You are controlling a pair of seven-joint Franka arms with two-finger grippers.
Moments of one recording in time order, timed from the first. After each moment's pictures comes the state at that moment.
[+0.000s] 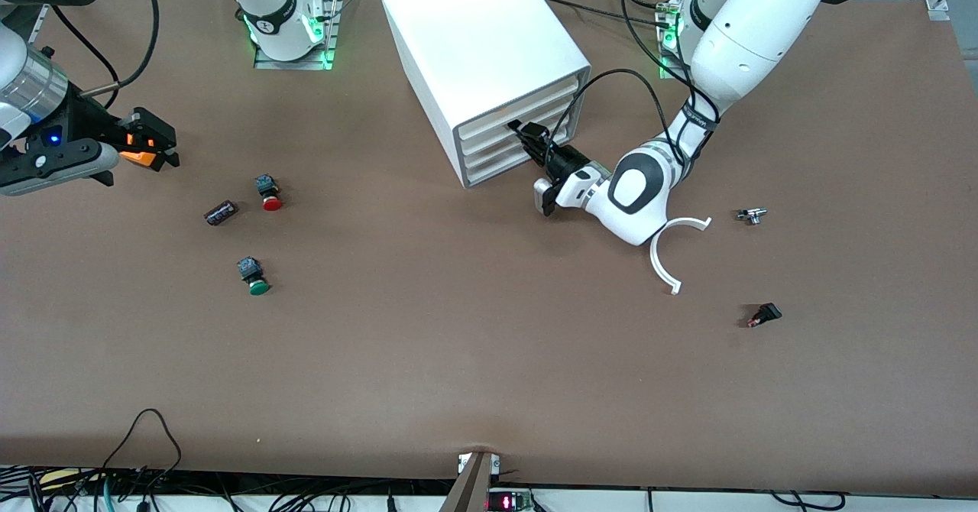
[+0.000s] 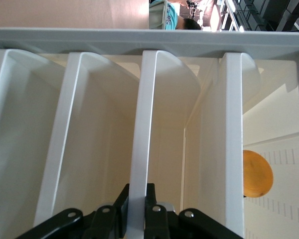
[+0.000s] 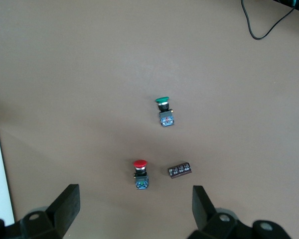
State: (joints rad) left arm -0.22 0.72 -0.27 -1.87 -1.17 1.61 0.91; right arm 0.11 0.02 -0.04 -1.68 0.01 1.73 -0.26
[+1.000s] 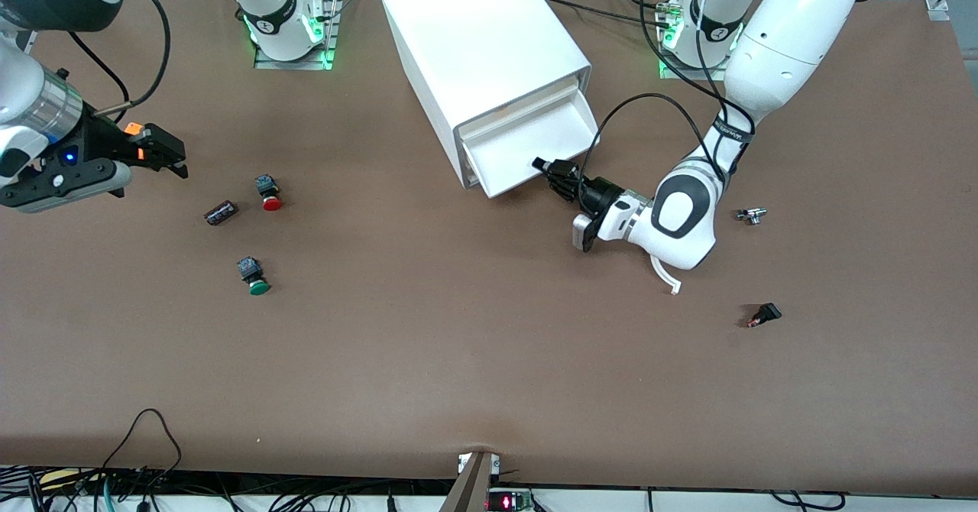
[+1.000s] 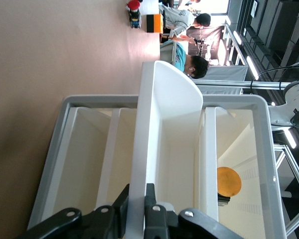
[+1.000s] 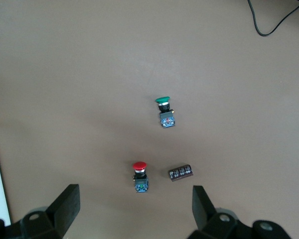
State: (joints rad) left arm -0.14 0.72 -0.19 -1.80 -1.17 1.62 0.91; right arm 0.11 0.06 -0.04 -1.68 0.01 1.75 -0.26
